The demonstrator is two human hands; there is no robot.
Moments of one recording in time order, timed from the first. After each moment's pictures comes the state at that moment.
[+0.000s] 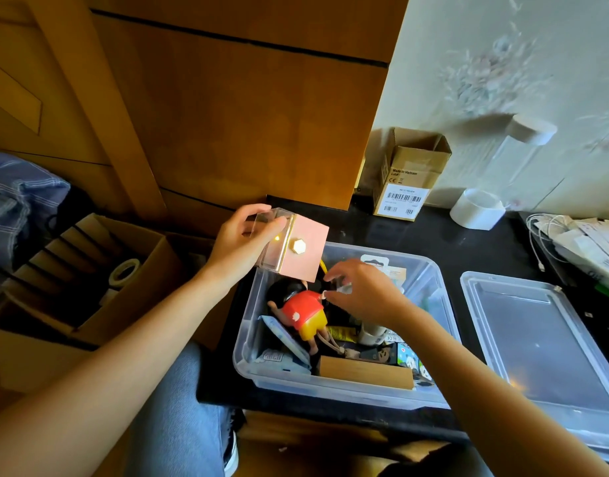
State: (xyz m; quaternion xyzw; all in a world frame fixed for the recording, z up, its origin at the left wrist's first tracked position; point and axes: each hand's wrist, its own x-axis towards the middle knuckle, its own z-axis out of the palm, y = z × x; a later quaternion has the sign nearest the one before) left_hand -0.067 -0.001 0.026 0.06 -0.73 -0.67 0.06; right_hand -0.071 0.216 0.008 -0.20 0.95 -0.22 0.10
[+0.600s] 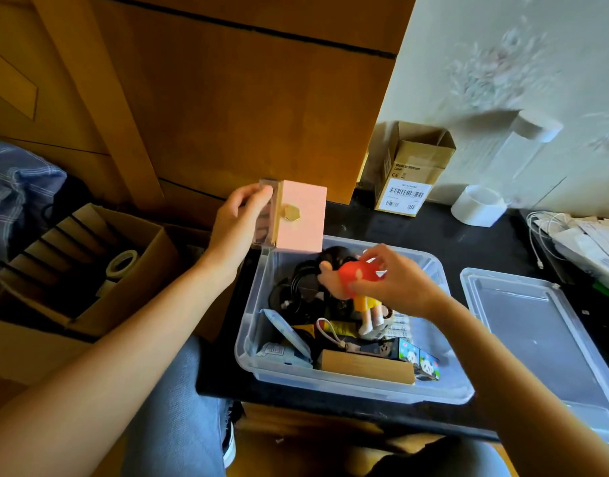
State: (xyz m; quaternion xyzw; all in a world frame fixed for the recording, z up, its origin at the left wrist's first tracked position) left_hand -0.073 0.003 0.037 0.09 -0.67 -0.73 0.10; right_hand -0.071 0.252 0.021 -0.10 0.93 -0.33 0.13
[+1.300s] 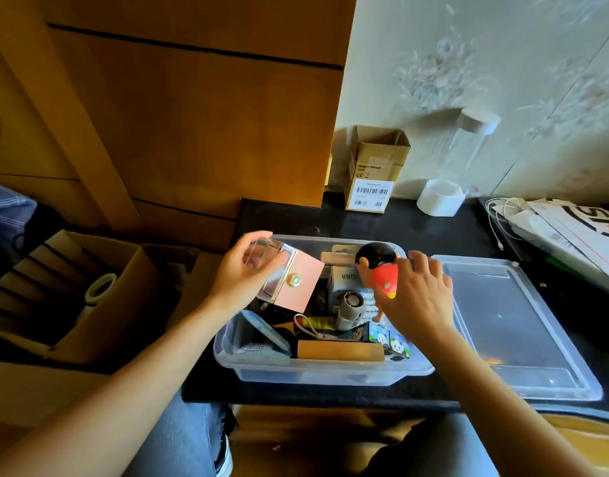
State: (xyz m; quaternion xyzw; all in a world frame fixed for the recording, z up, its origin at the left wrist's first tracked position) left_hand -0.038 0.037 0.000 -0.02 -0.77 -0.64 0.05; right_hand -0.021 0.298 0.007 0.07 0.99 -0.01 -0.10
